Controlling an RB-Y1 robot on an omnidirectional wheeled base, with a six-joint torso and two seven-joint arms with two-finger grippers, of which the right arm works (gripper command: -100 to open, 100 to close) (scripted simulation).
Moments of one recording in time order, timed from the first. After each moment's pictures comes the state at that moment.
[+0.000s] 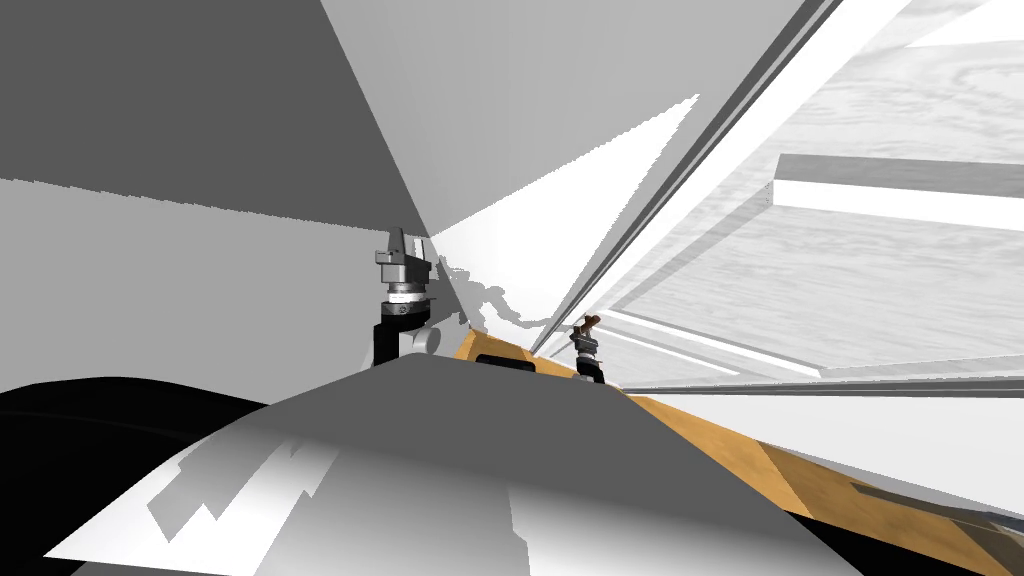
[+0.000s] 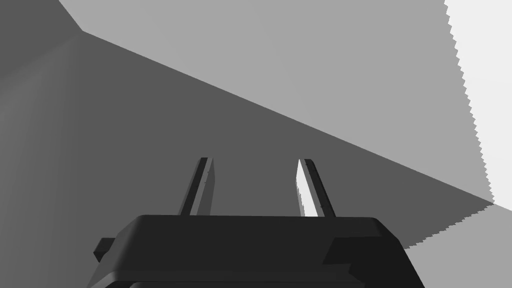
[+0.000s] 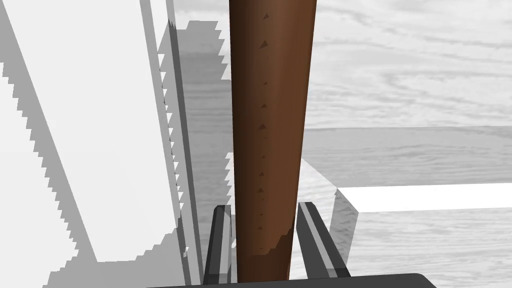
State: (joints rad) arm 0.05 -0.47 0.50 -0.81 -0.90 -0.94 -1.43
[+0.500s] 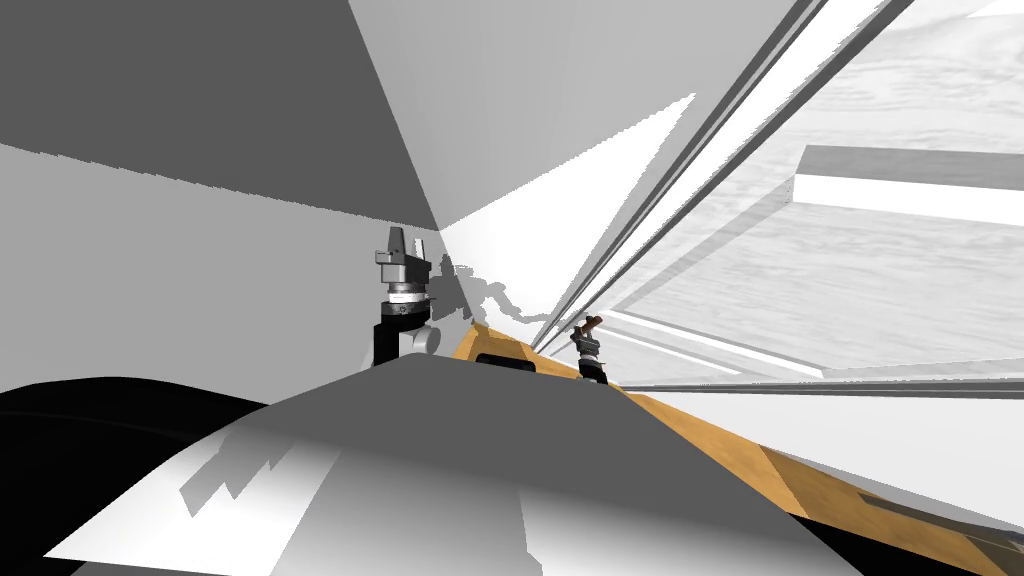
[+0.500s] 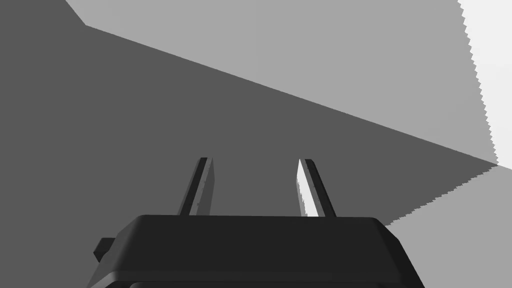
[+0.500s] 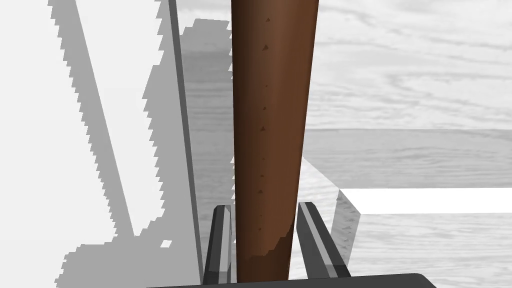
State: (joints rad) arm 0.07 -0.51 0.54 -0.83 -0.89 -0.96 -1.47
